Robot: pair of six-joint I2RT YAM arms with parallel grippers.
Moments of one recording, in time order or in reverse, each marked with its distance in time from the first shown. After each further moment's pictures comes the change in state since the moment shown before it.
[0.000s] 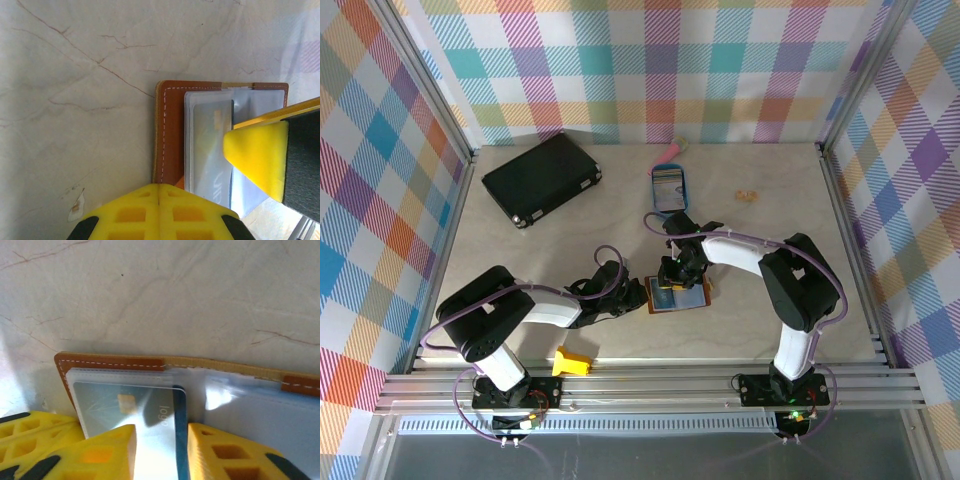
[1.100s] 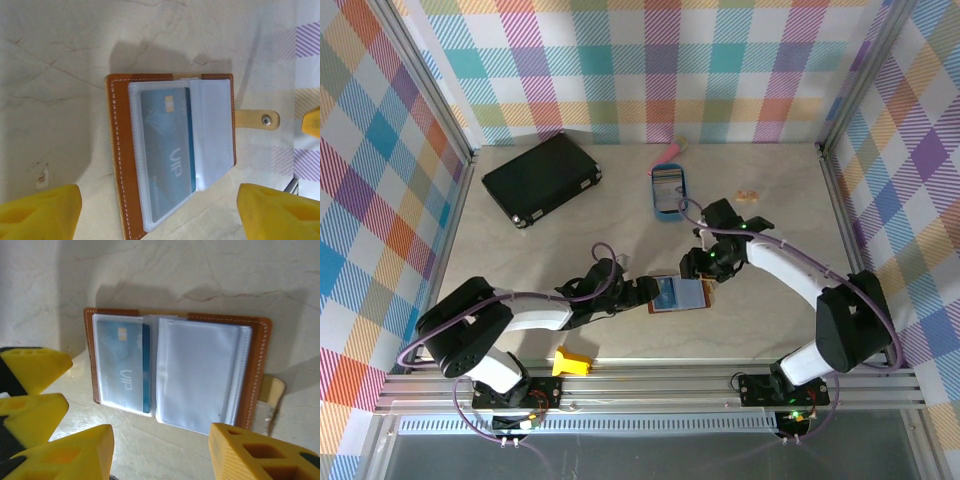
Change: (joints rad) left arm 0.002 -0.120 -0.014 -0.050 0.037 0.047; right arm -0.137 -0.315 -0.082 -0.167 -0.019 -0.204
